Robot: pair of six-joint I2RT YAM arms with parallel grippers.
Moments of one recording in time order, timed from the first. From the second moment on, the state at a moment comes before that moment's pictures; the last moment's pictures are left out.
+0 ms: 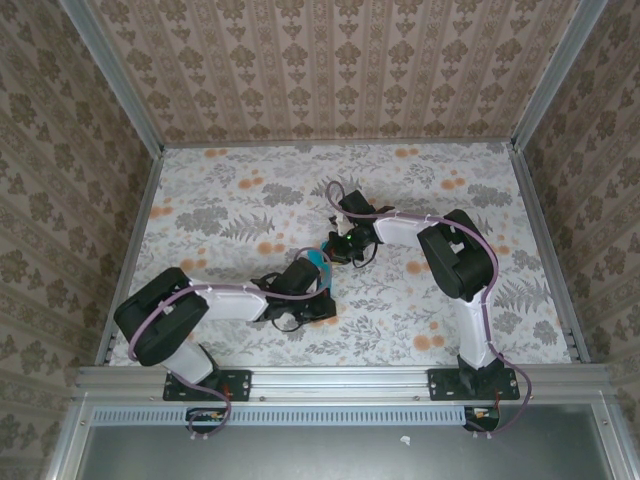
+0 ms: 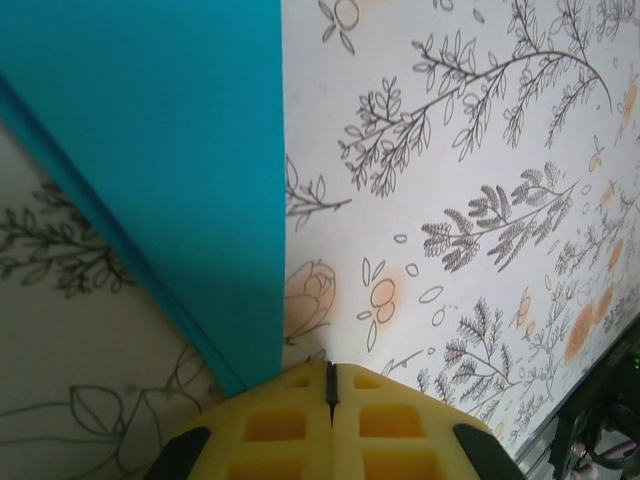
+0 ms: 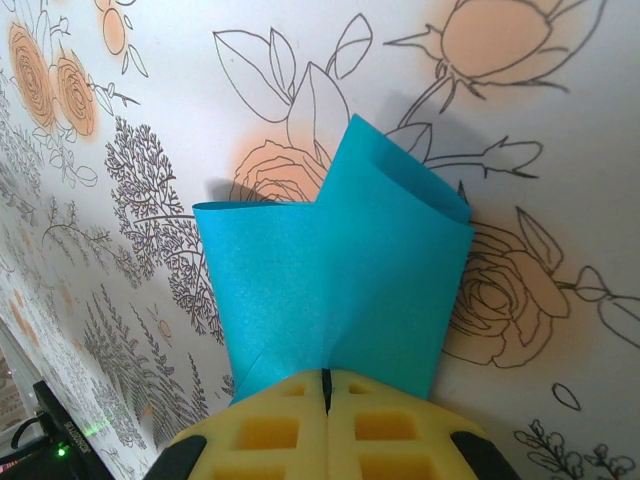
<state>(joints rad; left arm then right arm) -0.94 1.55 0.56 0.07 0.36 -1.01 0.54 2.09 1.33 -0.39 -0.55 0.58</state>
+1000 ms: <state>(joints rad) -0.40 1.15 0.57 -0.16 0.39 -0.78 0.57 1.74 1.22 -0.47 -0.23 0.54</state>
